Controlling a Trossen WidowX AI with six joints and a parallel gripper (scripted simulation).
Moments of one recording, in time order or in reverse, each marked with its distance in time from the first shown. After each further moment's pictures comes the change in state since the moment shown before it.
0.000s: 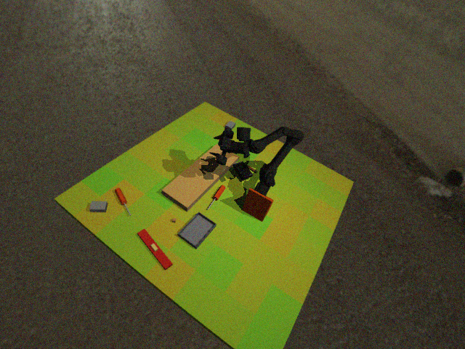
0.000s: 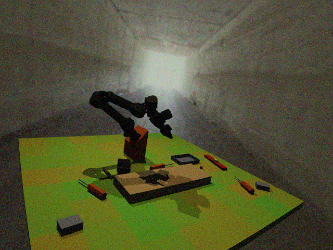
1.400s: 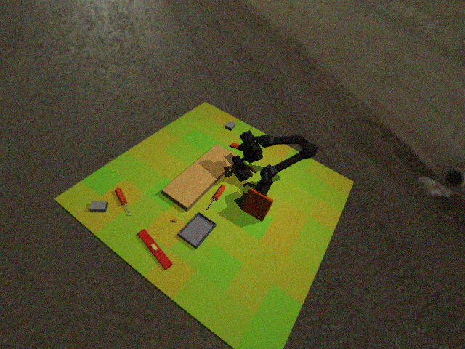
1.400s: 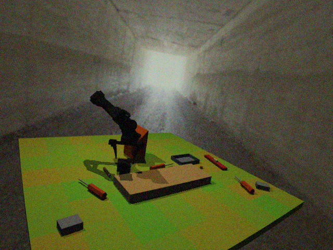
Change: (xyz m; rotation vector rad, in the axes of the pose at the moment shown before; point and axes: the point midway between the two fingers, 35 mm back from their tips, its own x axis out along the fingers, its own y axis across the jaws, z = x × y) arm -0.050 0.001 -0.248 1.021 0.945 -0.084
